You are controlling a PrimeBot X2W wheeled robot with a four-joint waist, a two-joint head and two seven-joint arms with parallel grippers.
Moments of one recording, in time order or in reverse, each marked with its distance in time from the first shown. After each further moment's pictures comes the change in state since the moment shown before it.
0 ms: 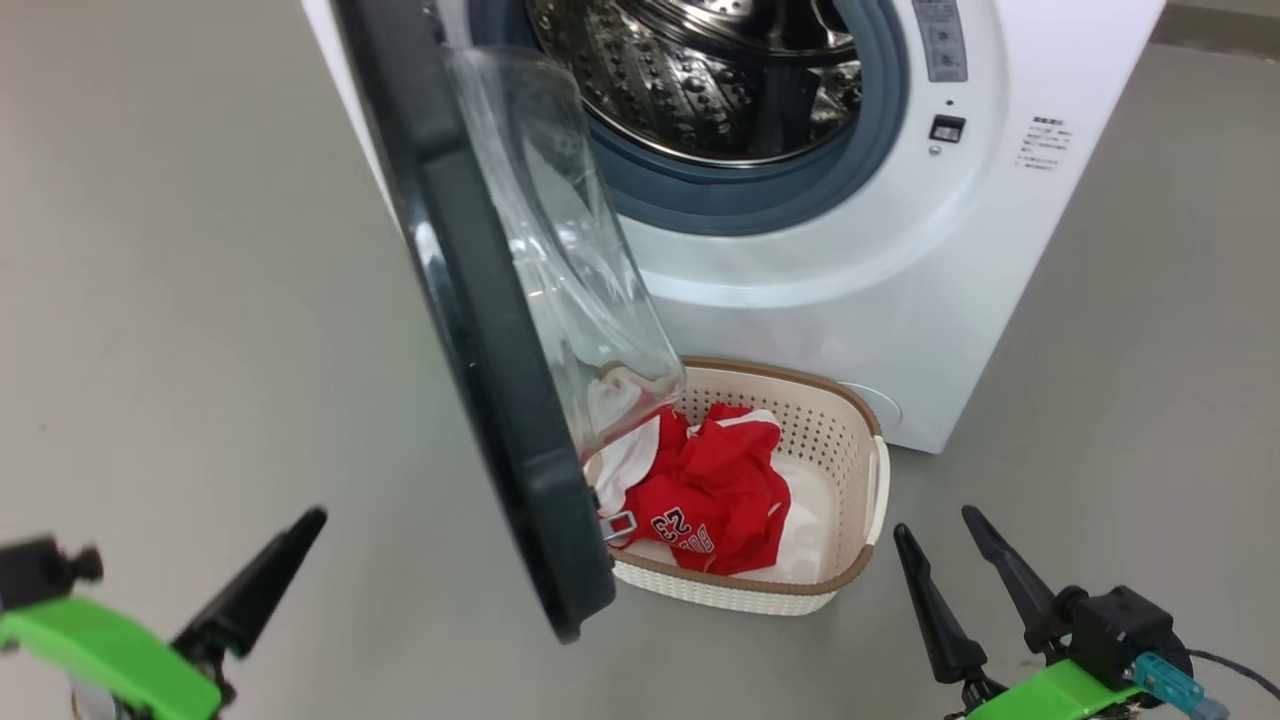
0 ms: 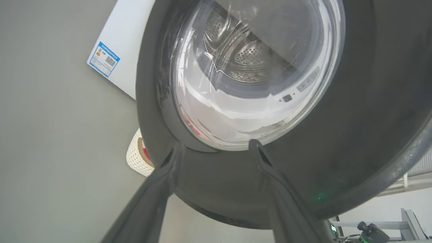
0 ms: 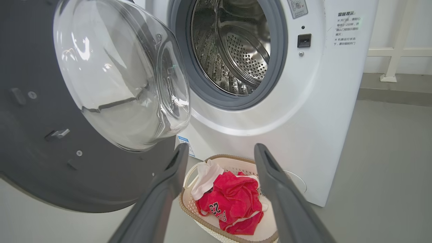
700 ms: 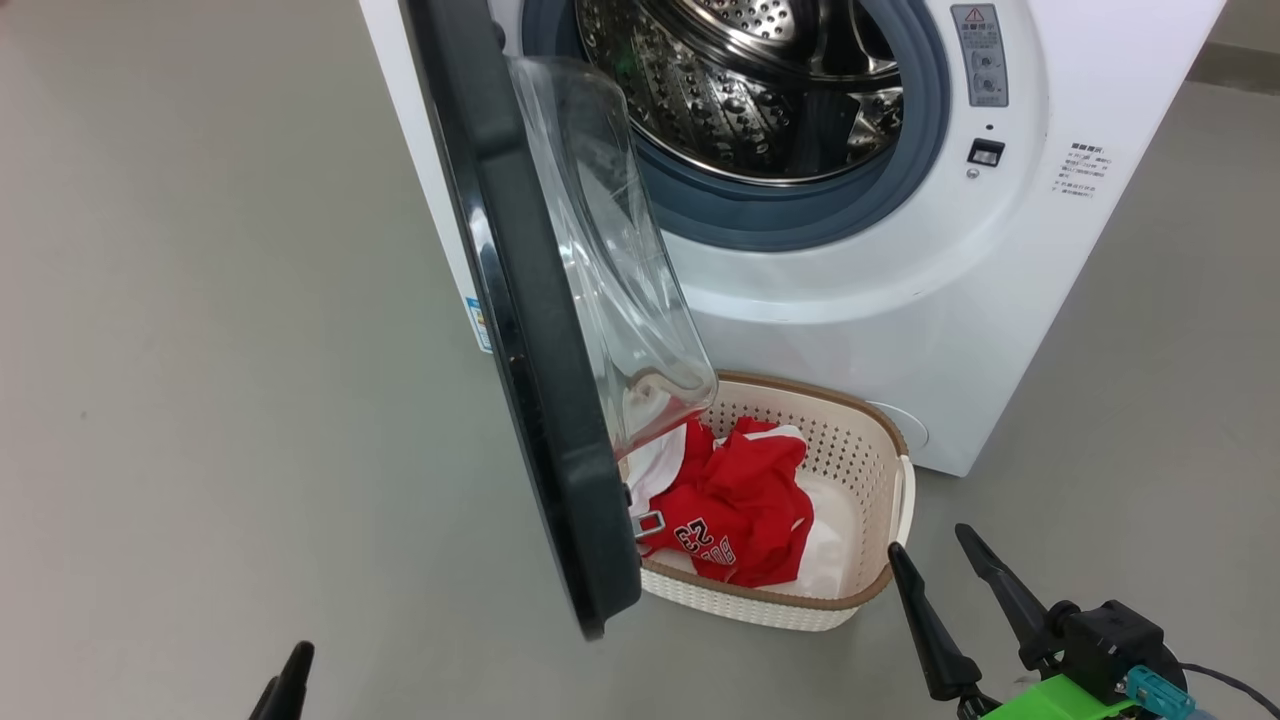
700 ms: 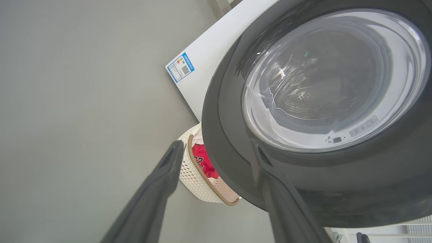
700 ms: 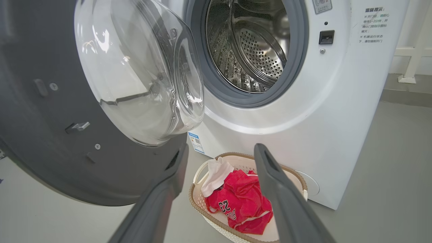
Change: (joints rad) left arm 0.182 -0.133 -0.054 0.169 0.012 0.000 -0.354; right arm 0.023 -0.001 0.012 0.010 0.001 0.000 0.000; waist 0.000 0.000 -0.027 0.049
